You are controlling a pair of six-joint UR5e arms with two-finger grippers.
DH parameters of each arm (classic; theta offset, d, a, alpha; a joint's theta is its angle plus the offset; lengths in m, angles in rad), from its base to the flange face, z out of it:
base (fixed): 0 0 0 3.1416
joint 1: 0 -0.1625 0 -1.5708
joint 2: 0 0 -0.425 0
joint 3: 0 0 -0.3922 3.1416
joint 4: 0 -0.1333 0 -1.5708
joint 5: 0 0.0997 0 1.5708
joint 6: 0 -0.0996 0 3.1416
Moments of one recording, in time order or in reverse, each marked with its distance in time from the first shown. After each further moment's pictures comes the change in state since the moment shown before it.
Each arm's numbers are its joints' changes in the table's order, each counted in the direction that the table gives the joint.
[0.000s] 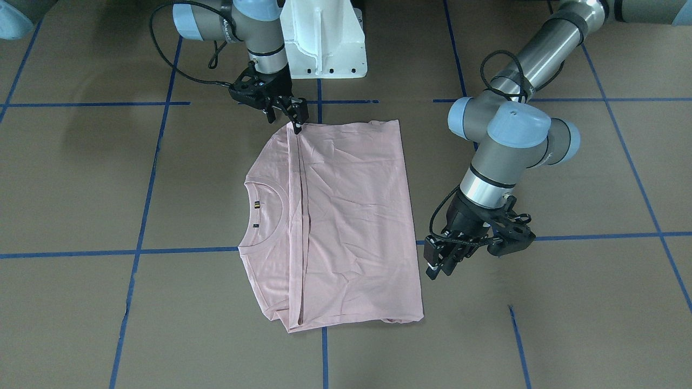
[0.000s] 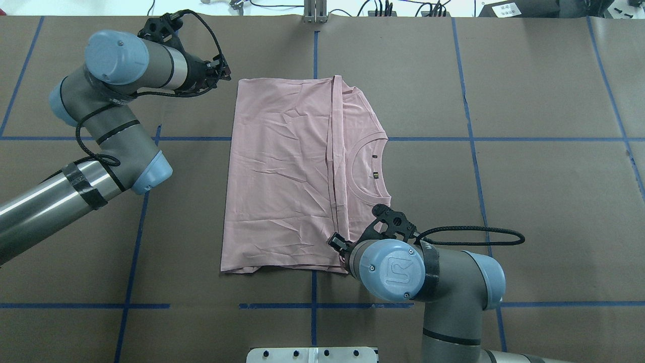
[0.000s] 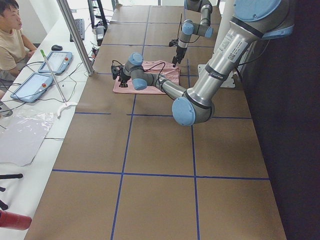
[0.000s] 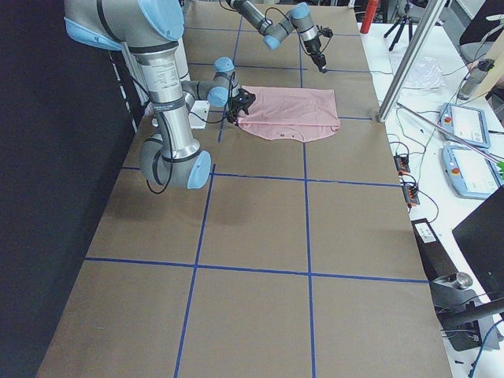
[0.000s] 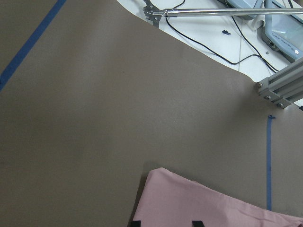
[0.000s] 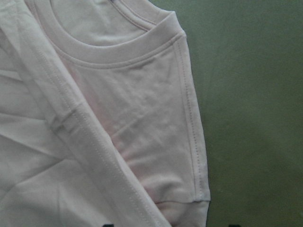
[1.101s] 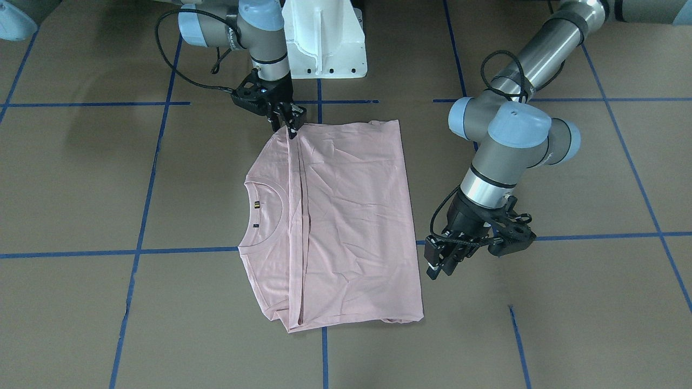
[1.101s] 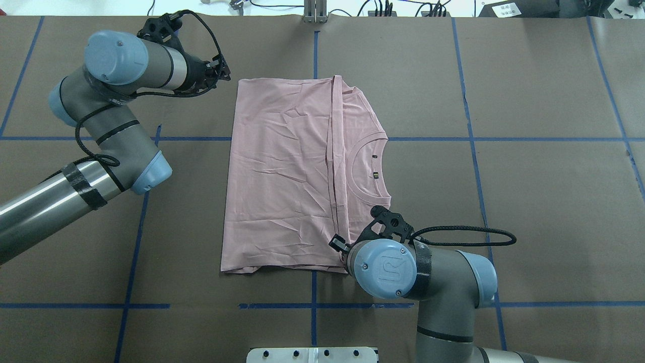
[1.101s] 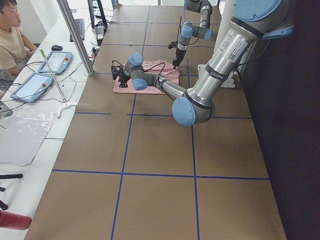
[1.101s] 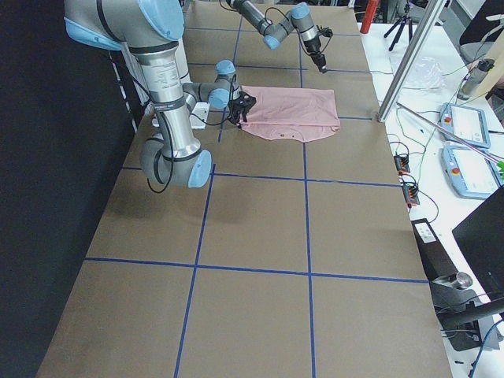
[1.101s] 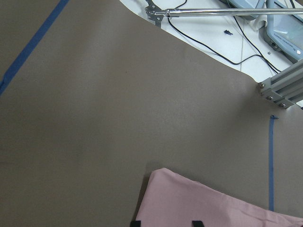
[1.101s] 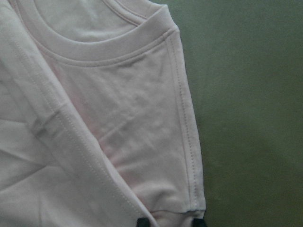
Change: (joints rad) left arm 0.000 0.001 0.000 0.000 0.000 0.006; right arm 0.000 0.008 -0.029 0.005 0.006 -0.007
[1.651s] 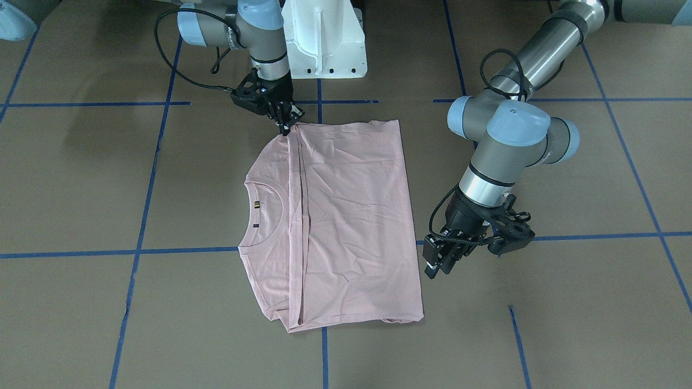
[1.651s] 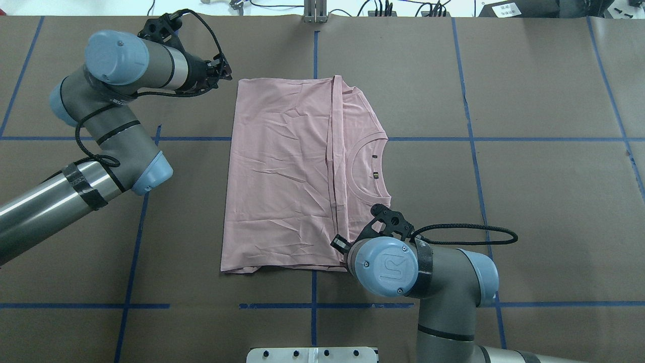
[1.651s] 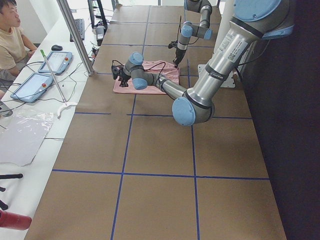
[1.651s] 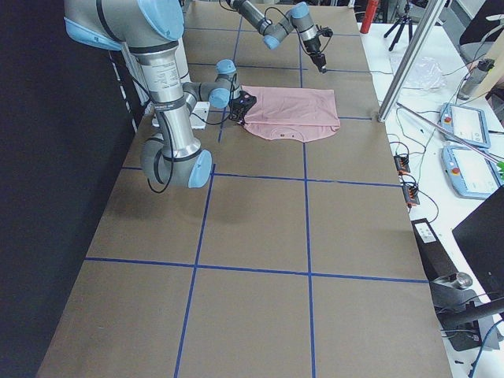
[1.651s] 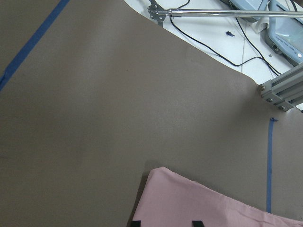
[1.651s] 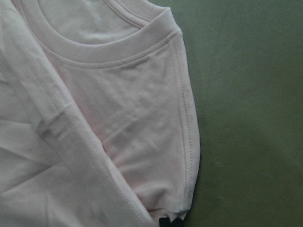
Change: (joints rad) left arm -0.004 0.000 -0.015 -0.006 -0.001 0.045; right arm -0.008 0.000 0.010 -0.002 0.008 0.001
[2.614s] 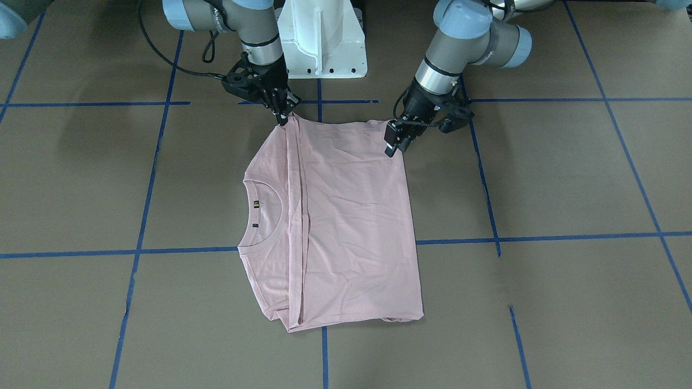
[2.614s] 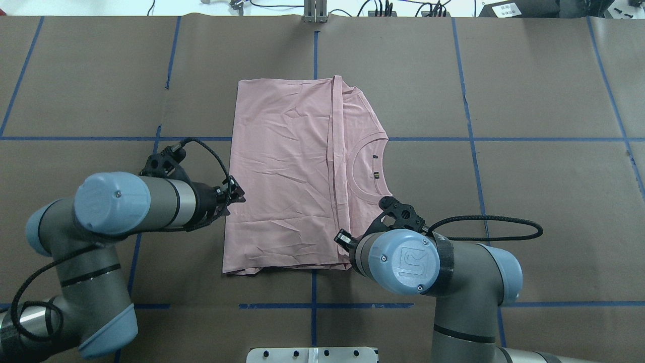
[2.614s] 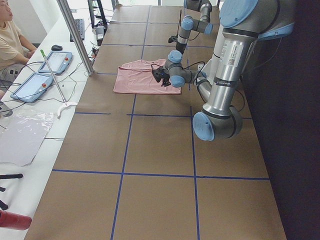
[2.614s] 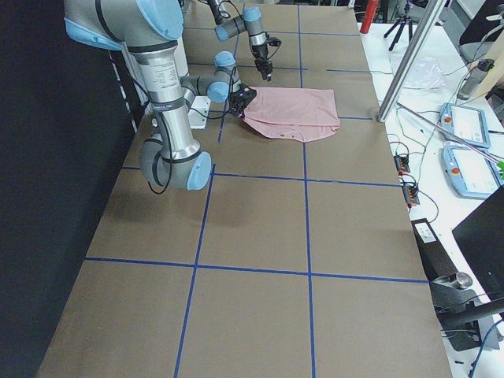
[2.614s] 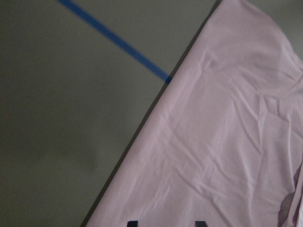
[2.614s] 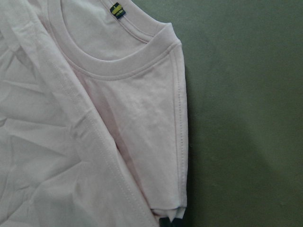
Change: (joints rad) left arm -0.401 0.331 -0.567 -0.291 0.102 0.428; right arm -0.015 -0.026 0.109 0.047 0.020 0.001
